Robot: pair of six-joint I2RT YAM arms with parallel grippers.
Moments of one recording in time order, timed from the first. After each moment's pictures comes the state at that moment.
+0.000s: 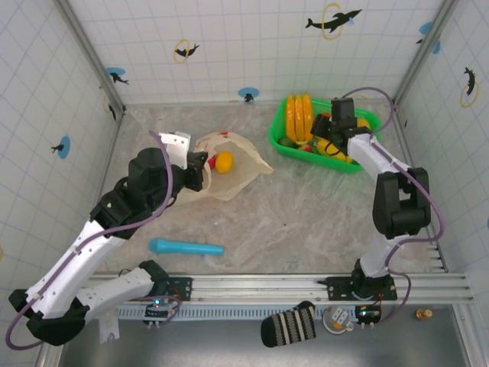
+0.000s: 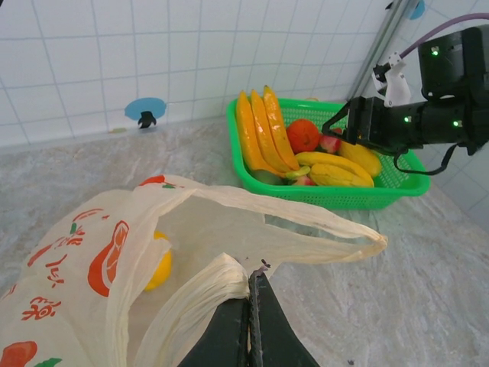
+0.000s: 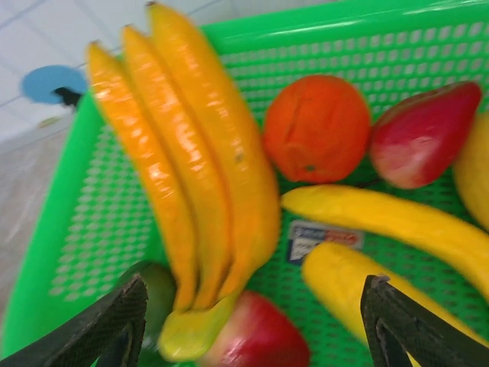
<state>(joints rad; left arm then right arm) -0.73 0.90 1.15 -0.62 -0.11 -0.24 0.20 1.80 1.35 -0.27 0.05 0.45</state>
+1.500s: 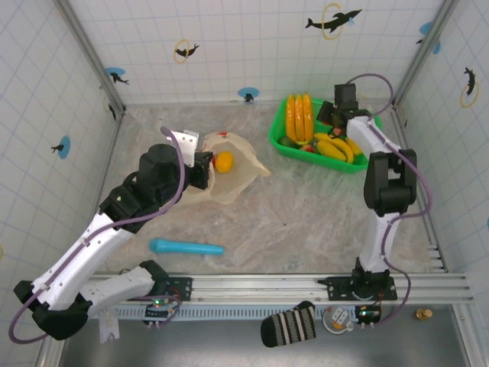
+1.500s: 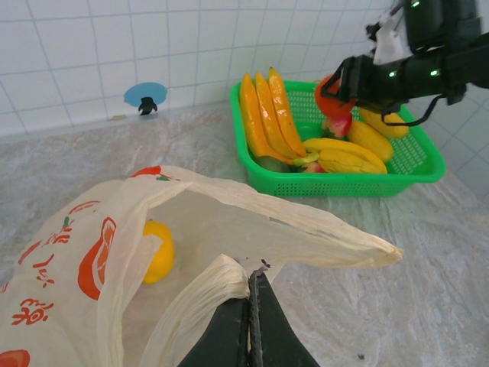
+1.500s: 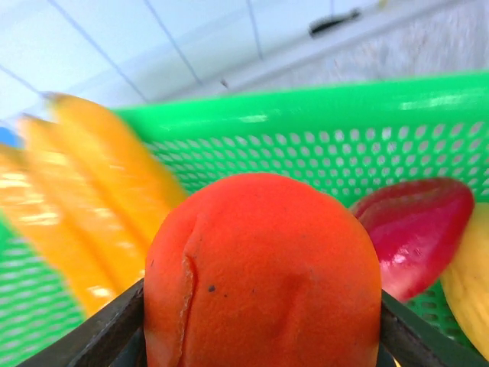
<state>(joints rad) -0.73 0.95 1.15 -0.61 -0.12 -0.23 0.15 1.97 1.60 -0.33 0.05 0.43</state>
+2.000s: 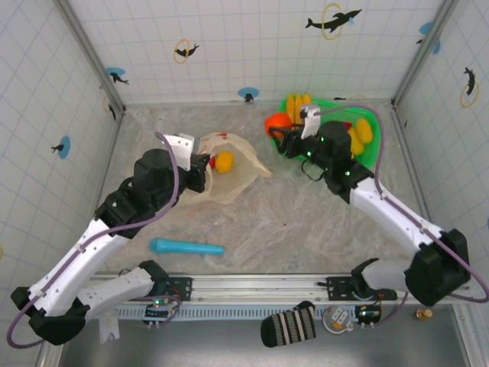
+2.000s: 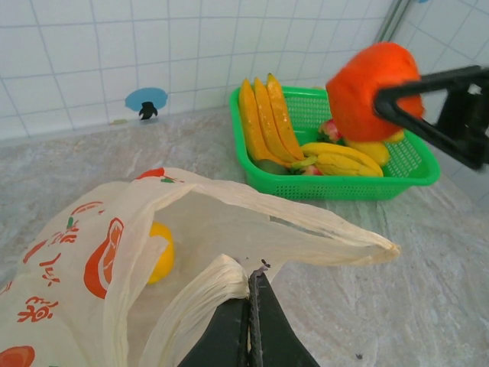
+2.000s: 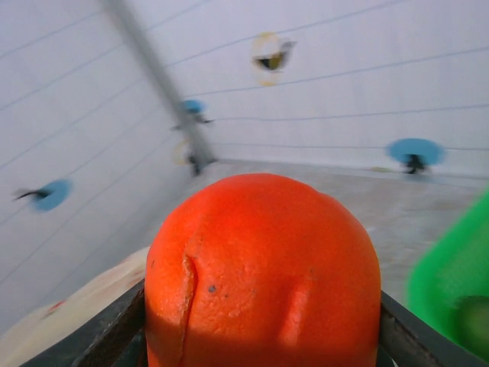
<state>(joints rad) -0.73 0.90 1.12 -0.60 -0.12 -0.24 0.59 1.24 0.97 0.12 -0.22 0.35</state>
